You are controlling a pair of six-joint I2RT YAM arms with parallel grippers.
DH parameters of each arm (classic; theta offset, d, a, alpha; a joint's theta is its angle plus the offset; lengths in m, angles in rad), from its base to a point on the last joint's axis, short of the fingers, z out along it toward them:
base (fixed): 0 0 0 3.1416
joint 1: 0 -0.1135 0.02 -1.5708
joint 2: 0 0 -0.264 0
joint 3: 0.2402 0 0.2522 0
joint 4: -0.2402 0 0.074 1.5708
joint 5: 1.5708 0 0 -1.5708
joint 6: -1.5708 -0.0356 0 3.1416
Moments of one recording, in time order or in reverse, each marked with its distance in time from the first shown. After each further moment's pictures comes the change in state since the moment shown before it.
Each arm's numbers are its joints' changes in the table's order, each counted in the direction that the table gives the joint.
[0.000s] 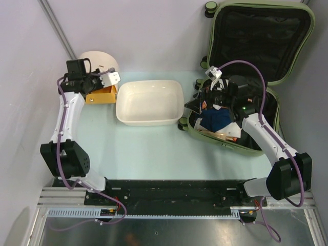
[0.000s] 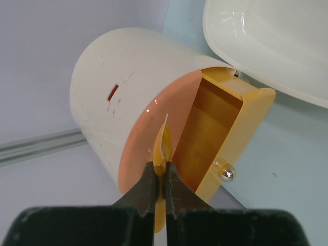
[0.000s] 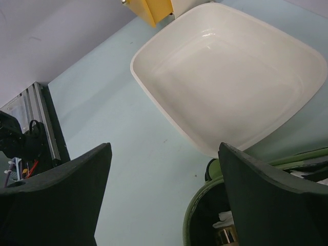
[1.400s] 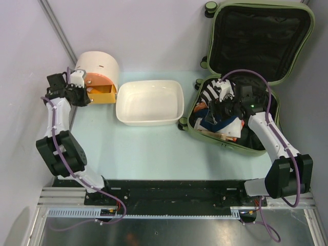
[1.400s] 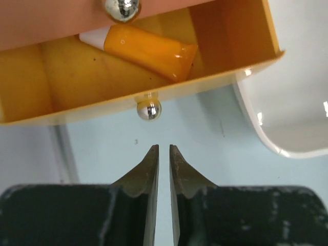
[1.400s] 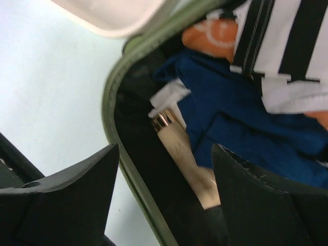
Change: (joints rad) left arm -0.284 -0.058 -0.124 0.011 0.181 0.857; right arm 0.133 0.000 0.000 -0.509 0.241 0.294
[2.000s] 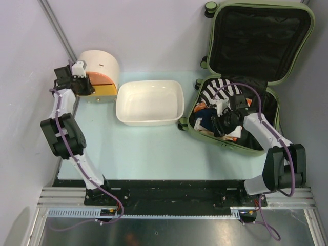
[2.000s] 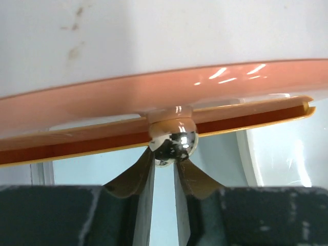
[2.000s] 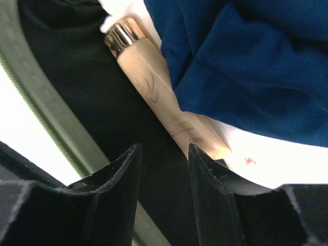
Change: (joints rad) left arm 0.040 -0.281 0.148 0.250 0.000 0.263; right arm 0.009 -0.063 -0.100 -0.188 0.156 0.171
